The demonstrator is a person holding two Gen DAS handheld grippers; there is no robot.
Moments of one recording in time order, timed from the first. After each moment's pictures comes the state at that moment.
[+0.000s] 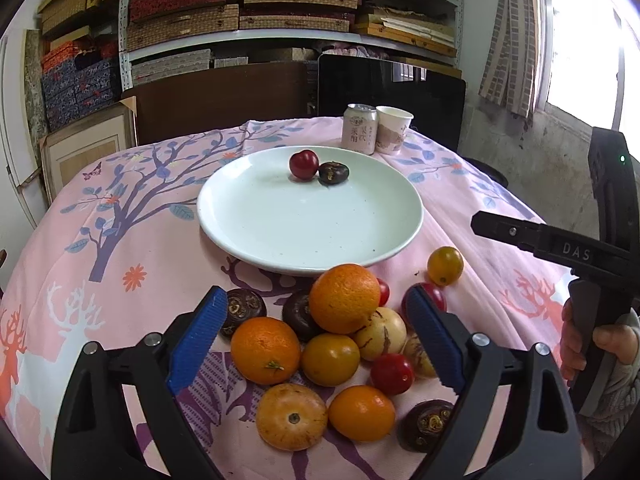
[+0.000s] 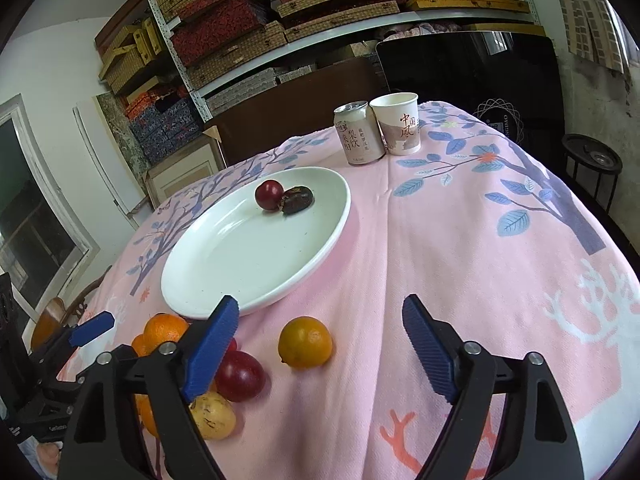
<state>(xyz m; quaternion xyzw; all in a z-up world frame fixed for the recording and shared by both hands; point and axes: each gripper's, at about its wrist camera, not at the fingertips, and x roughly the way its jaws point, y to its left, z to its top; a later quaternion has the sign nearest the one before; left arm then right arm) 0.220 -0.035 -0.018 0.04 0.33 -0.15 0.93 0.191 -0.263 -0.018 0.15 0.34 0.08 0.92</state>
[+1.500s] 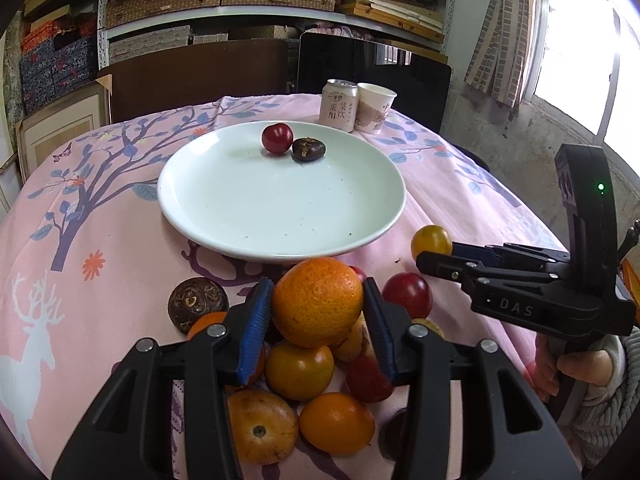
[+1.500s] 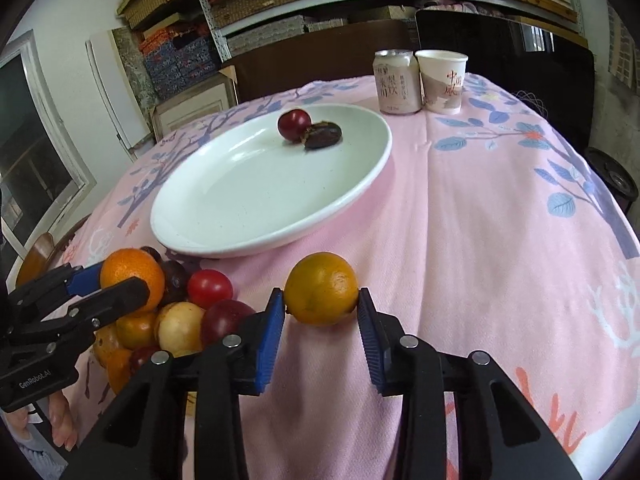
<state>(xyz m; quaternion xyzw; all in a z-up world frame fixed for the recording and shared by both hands) 0.241 -0.047 -0.034 0.02 0.36 -0.19 0.91 0.202 -0.226 -0.047 0.07 0.40 0.11 0.90</state>
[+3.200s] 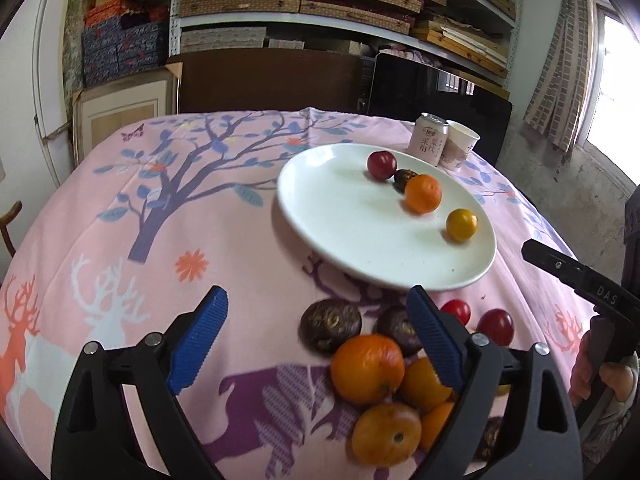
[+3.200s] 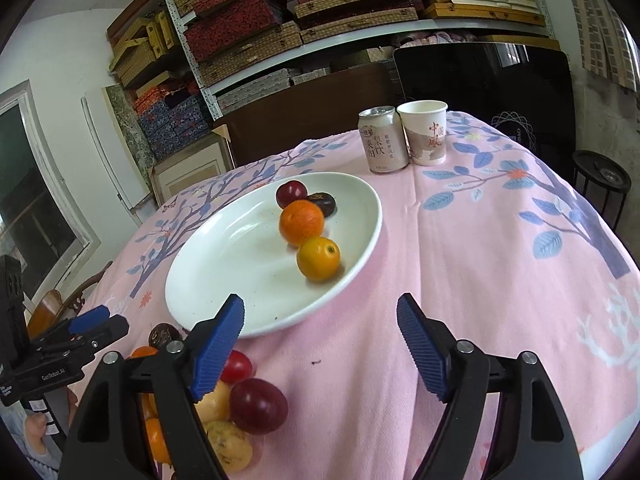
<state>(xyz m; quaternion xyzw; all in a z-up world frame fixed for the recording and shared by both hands) 0.256 0.037 -0.025 -0.03 0.36 -0.09 0.93 0.206 -0.234 -0.019 0.14 0.33 0.09 0.93</state>
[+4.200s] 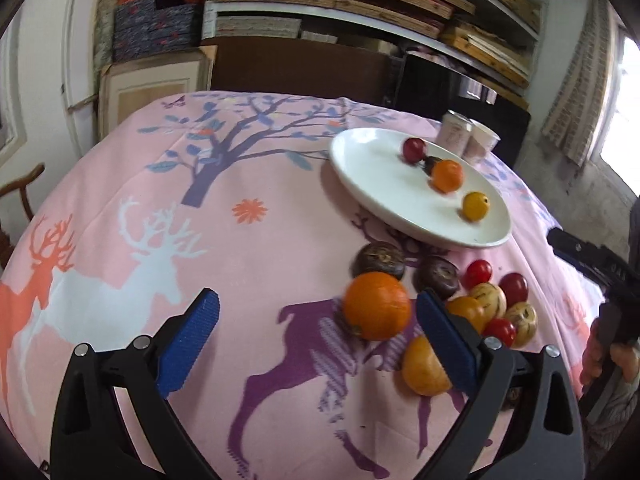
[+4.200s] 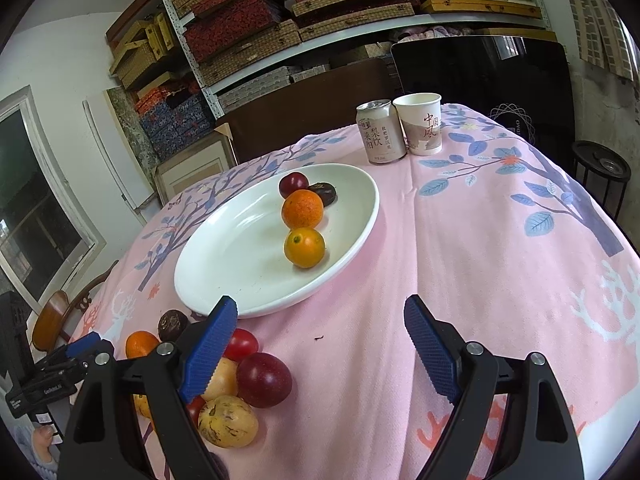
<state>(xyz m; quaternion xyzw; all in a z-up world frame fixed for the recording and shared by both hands) 0.215 0.072 -0.038 -0.04 0.37 -0.06 0.93 0.189 -0.237 -0.022 0.14 0.33 0.10 0.93</state>
